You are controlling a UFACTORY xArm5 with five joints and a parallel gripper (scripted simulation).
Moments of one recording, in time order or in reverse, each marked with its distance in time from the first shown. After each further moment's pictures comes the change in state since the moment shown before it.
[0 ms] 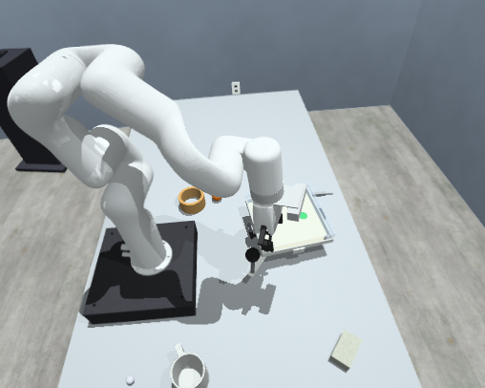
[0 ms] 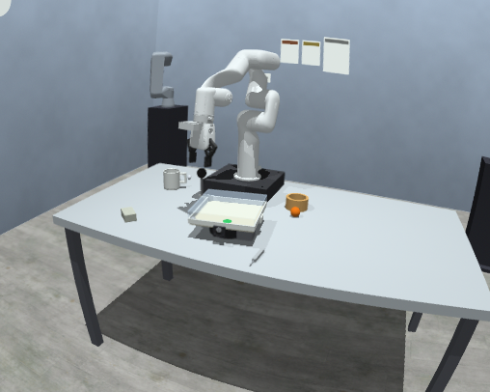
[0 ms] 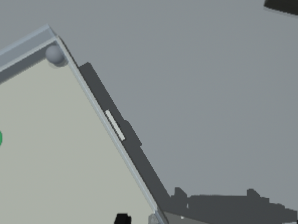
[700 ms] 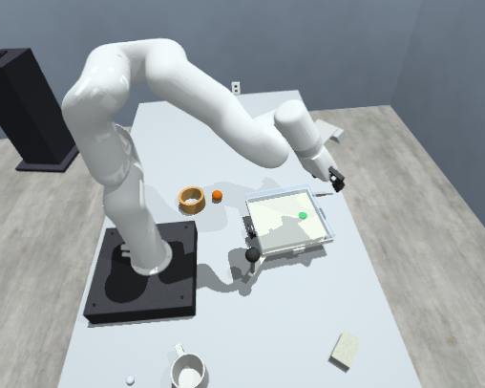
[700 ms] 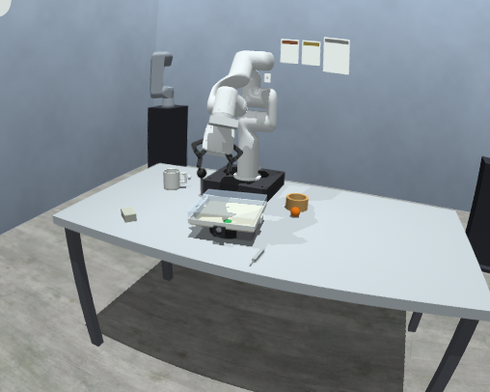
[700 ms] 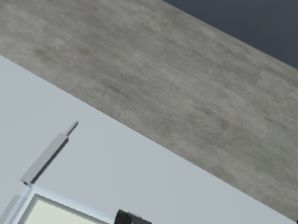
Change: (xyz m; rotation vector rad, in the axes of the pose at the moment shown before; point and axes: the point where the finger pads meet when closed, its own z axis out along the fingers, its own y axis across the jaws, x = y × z) arm 0.110 -0.204 -0.022 0.073 0.418 -0.911
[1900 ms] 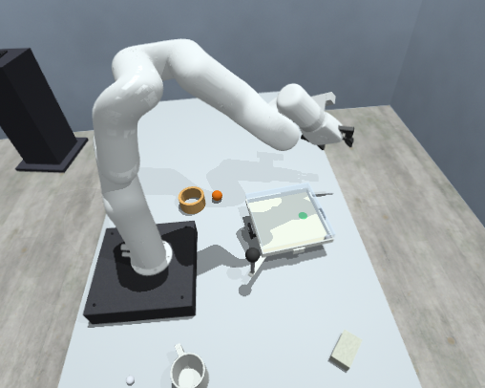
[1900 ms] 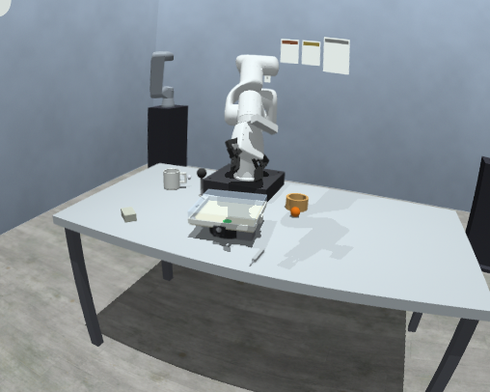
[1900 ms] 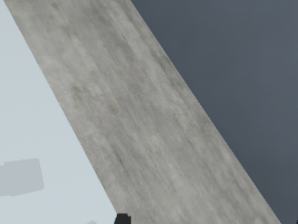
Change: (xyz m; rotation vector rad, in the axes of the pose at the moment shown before) arm 0.119 -0.086 0.018 -0.024 0.253 -0.537
